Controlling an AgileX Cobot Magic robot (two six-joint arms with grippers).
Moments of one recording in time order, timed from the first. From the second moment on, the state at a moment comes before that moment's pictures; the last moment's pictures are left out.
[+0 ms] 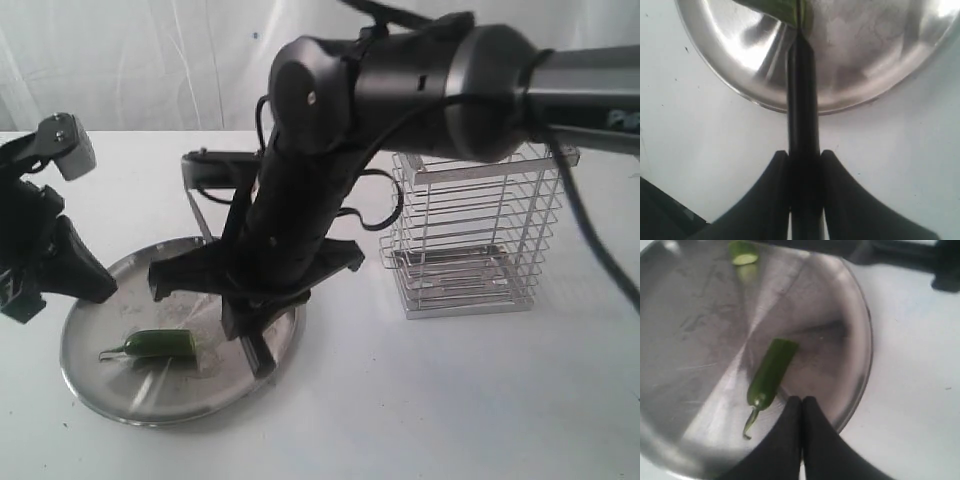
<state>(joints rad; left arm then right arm) 0.02 1.47 -0.98 -0.63 1.04 1.33 0.81 1.84 -1.48 0.28 1.00 0.22</state>
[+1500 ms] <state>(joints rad) -0.07 1.76 -0.76 -1.27 0.51 2.11 0.63 1.81 -1.48 0.49 1.08 -0.07</state>
